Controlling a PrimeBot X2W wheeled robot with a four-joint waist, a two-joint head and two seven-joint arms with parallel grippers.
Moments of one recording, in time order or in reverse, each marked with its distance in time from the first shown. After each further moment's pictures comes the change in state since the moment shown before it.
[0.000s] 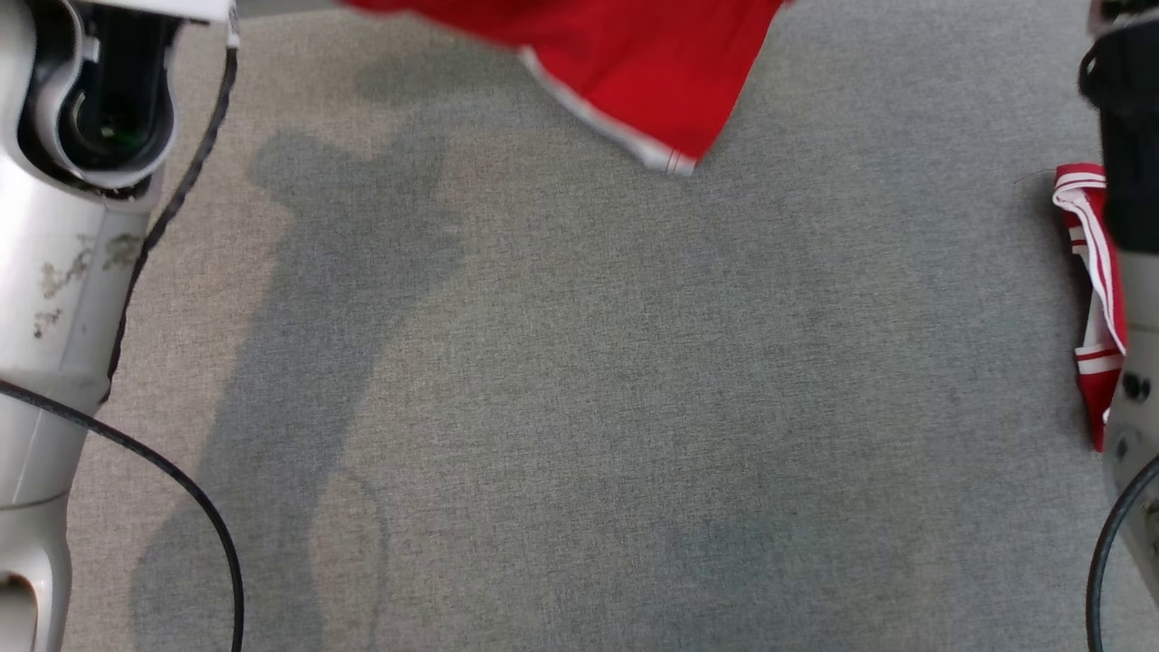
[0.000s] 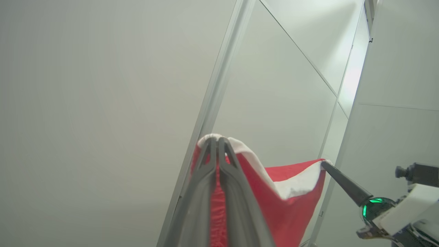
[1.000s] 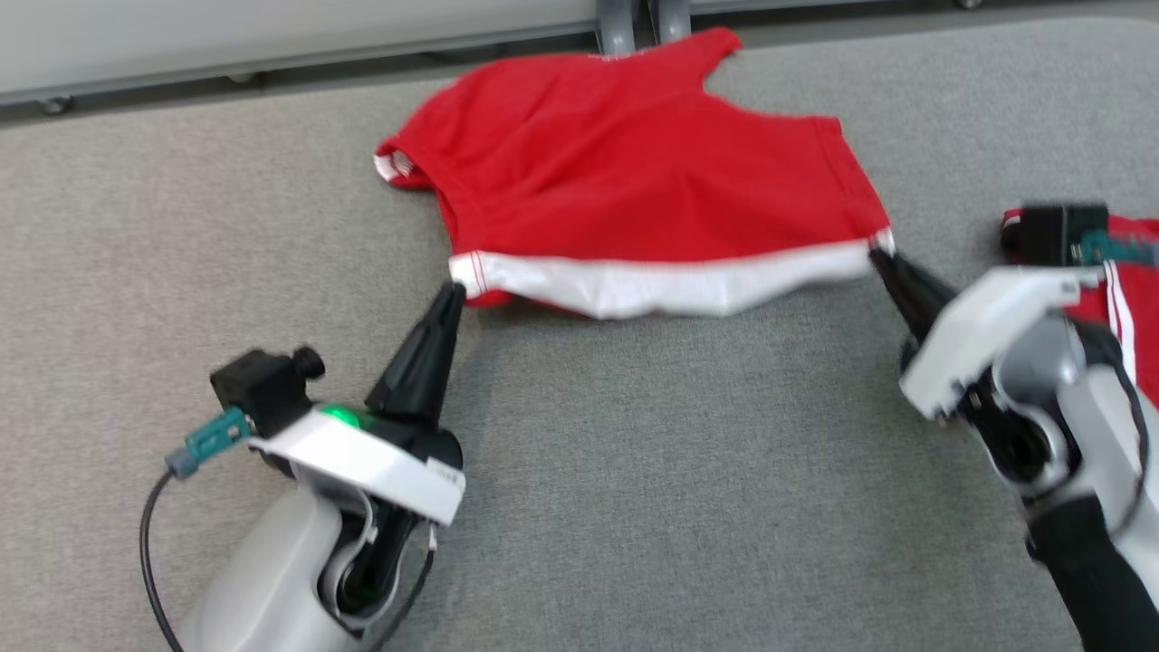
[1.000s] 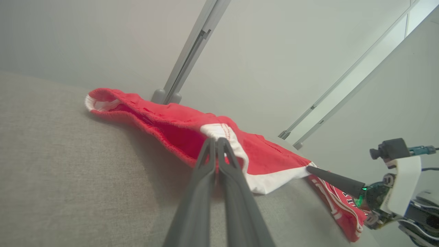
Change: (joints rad) left arm 0.691 -0.146 -0.067 0.037 0.117 -0.007 -0.014; right arm 0.715 -0.195 0.222 -0.119 0.381 -0.001 0.339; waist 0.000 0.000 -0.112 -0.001
